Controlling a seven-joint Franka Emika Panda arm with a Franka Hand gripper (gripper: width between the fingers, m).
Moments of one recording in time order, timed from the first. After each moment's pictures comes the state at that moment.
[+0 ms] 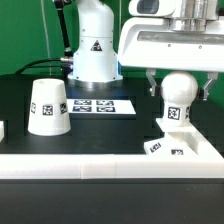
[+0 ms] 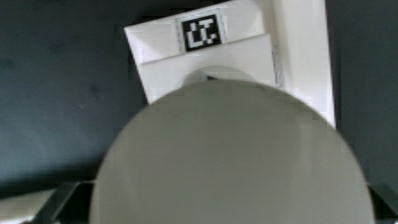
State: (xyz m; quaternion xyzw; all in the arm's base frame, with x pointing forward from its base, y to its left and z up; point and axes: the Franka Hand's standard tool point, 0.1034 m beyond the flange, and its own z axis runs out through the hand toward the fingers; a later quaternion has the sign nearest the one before) arm 0.607 0.100 0.110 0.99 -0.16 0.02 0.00
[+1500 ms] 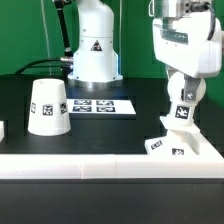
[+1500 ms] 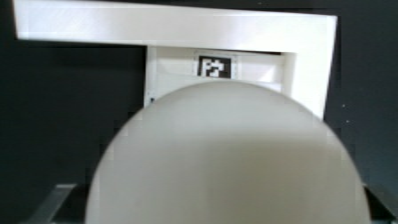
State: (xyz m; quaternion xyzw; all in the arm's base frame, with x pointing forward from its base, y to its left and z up) arm 0.606 0.106 0.112 0.72 -0.70 -0.01 -0.04
